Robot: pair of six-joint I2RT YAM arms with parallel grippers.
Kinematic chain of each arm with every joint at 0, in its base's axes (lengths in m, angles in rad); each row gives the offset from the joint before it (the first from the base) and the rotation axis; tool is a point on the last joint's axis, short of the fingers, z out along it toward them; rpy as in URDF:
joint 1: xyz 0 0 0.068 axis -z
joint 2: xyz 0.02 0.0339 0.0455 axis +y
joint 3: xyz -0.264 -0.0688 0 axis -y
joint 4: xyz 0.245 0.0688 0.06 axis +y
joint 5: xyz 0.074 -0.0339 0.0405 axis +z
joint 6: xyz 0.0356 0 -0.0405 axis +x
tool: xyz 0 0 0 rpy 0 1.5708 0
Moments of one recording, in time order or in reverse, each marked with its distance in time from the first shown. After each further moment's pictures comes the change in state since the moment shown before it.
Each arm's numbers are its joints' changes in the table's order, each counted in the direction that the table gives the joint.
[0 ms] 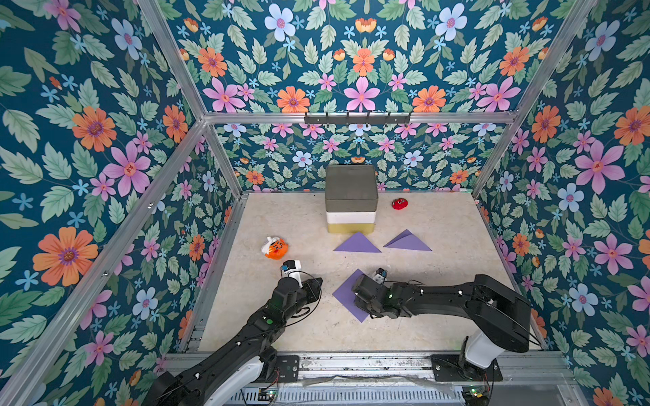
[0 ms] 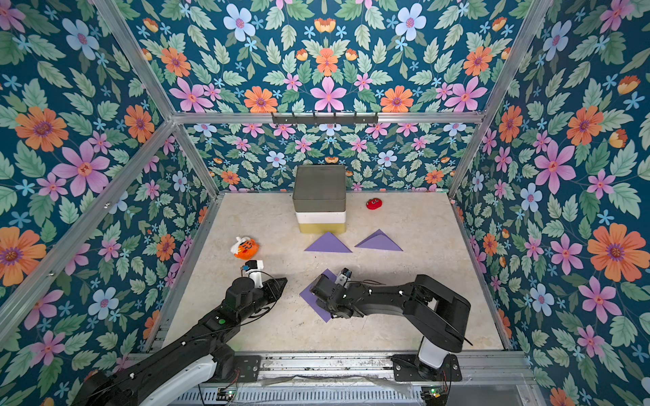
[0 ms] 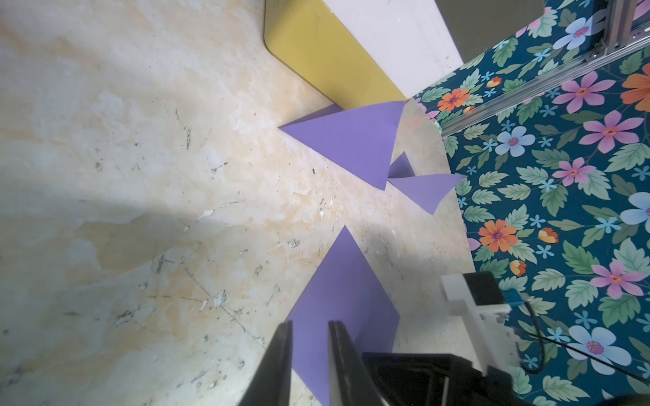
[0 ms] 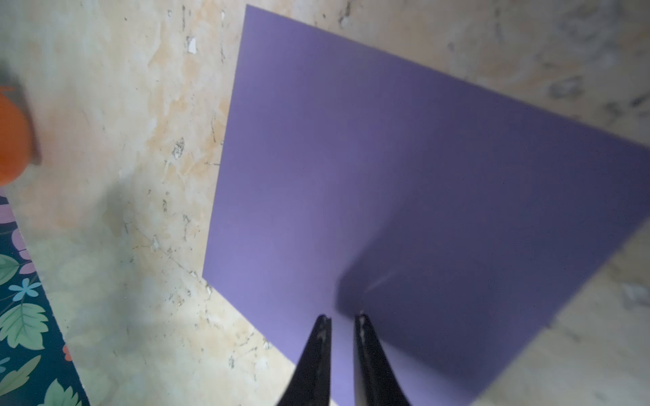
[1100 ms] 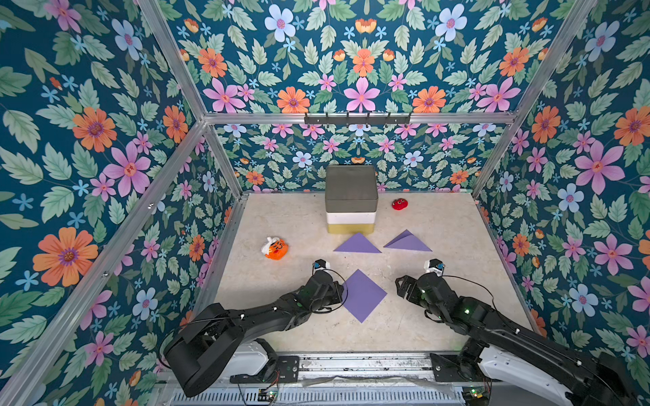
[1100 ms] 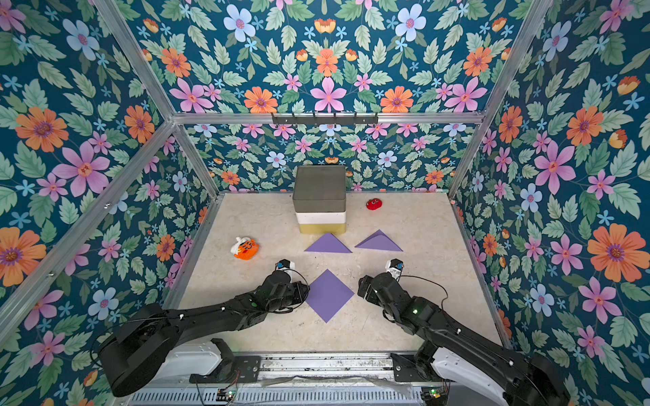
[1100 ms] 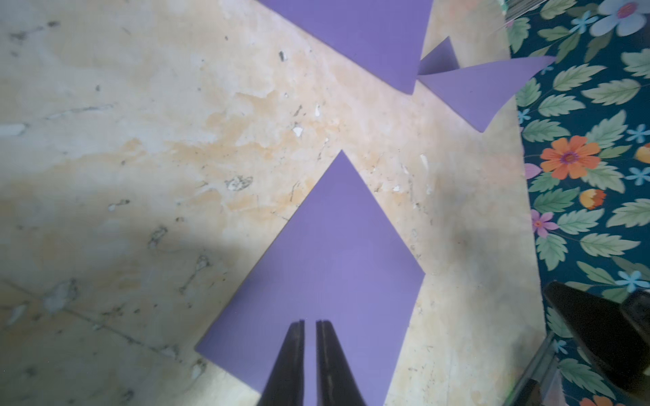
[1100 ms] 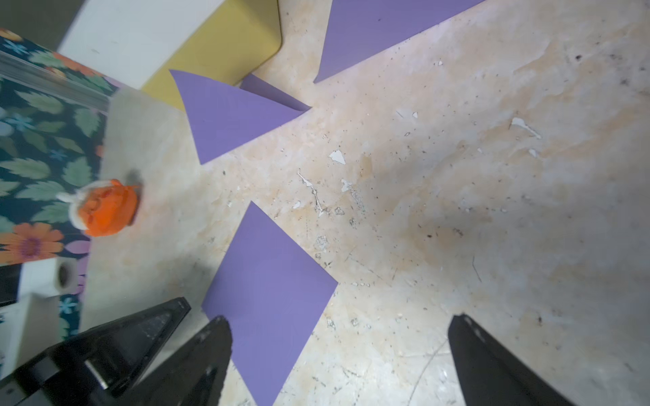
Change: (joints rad) left arm 0.225 0.493 0.209 -0.039 0.052 -0.029; right arm 0.275 -0.663 -0.342 0.108 -0.069 -0.435
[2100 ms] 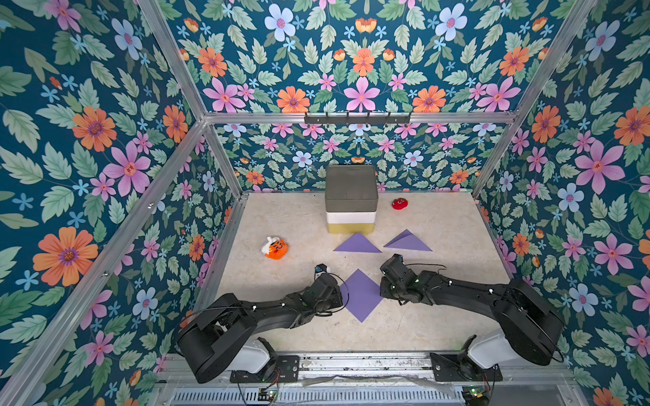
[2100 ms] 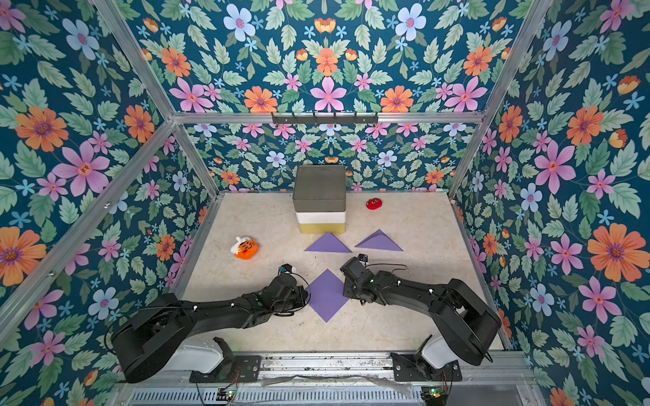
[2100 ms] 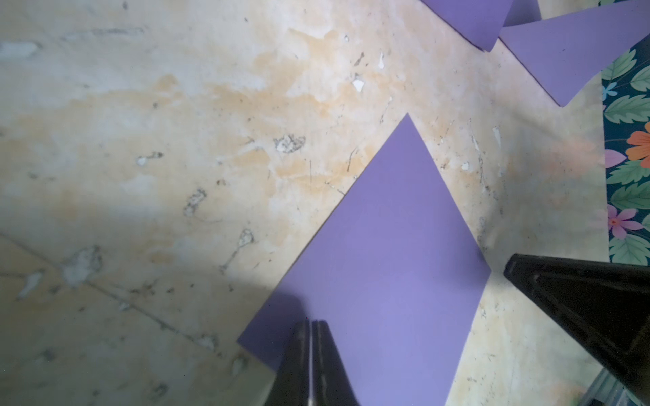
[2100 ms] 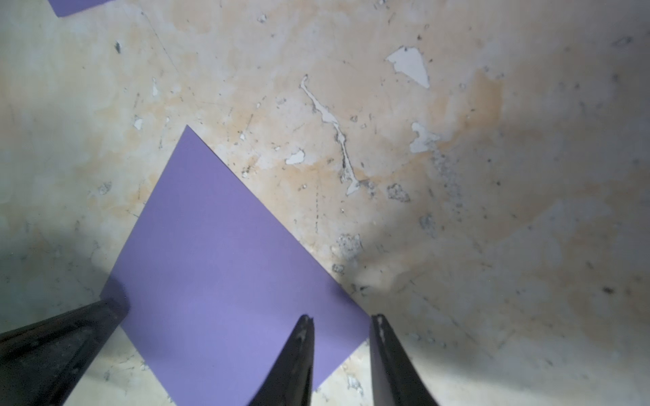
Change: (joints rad) left arm 0.024 0.089 0.003 0.011 0.042 -0.016; right arm 0.003 0.558 0.224 -0.055 0.152 -0.121
